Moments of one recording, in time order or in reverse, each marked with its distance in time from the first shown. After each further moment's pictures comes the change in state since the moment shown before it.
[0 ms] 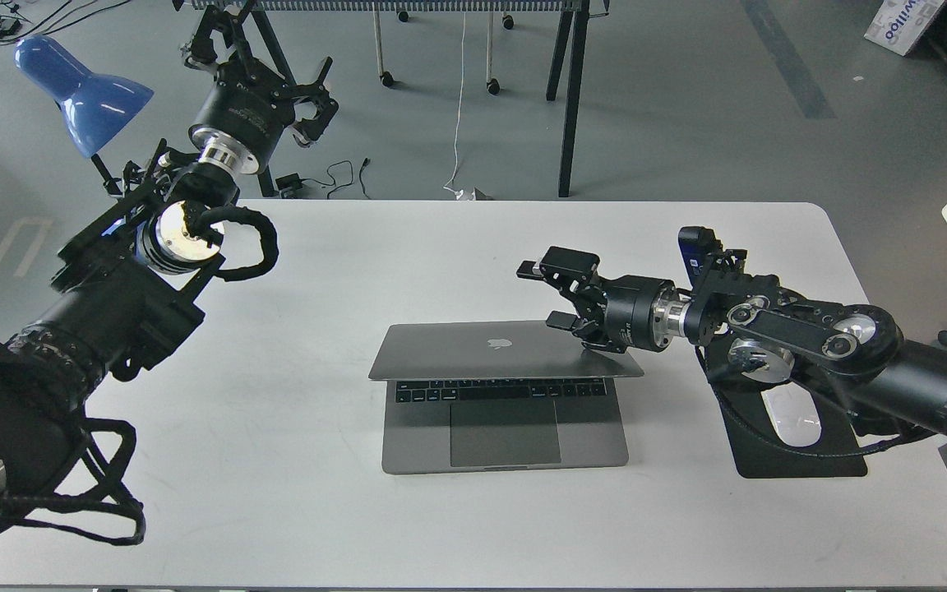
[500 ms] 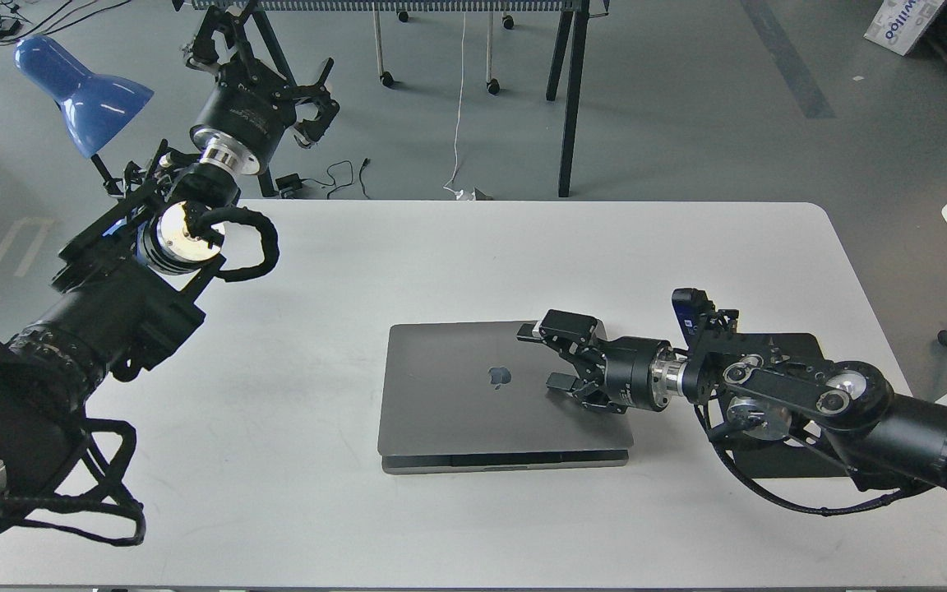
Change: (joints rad) left arm 0.000 -0.001 0.003 0.000 0.000 0.000 0.000; right arm -0.127 0.001 0.002 0.039 -0.104 -0.004 0.004
